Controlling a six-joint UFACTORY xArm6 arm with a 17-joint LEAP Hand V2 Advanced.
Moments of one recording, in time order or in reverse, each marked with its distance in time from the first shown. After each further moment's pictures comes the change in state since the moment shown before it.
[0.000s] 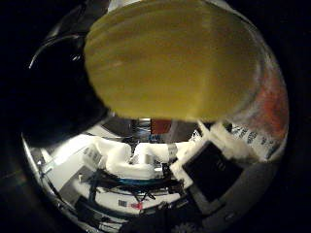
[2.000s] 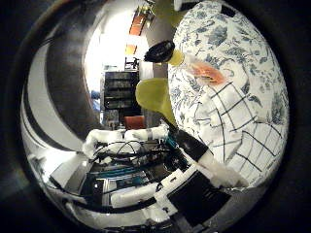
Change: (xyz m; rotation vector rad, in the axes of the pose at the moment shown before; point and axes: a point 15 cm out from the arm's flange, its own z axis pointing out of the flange) arm 0.061 0.134 -0.278 0.042 0.371 0.153
